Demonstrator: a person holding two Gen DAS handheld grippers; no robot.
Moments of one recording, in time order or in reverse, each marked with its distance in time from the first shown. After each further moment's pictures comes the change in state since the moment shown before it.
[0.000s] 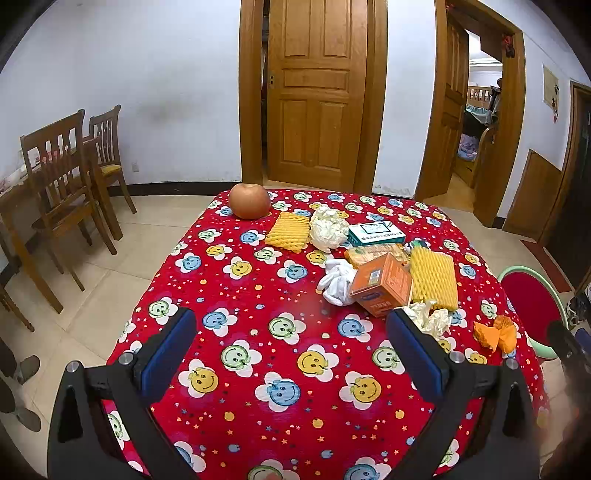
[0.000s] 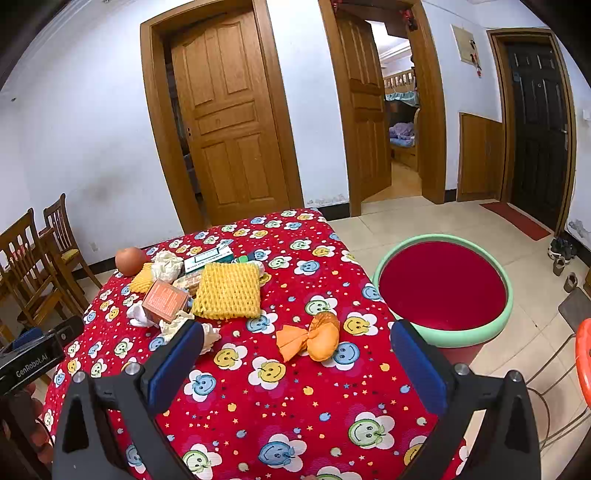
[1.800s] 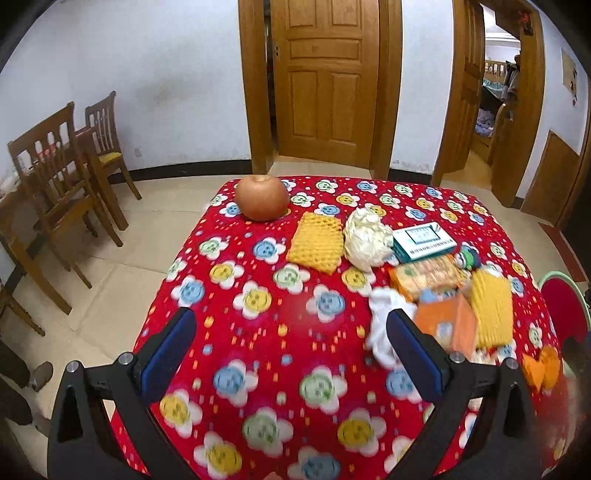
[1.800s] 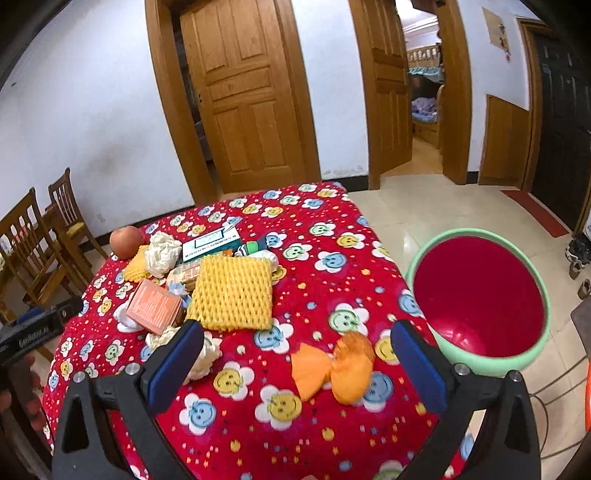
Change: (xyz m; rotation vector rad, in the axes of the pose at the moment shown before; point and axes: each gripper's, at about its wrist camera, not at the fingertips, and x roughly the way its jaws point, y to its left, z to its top) left arm 0.094 0.025 0.048 0.024 0.130 0.049; right arm 0.076 0.014 0.031 -0.056 0.157 0.058
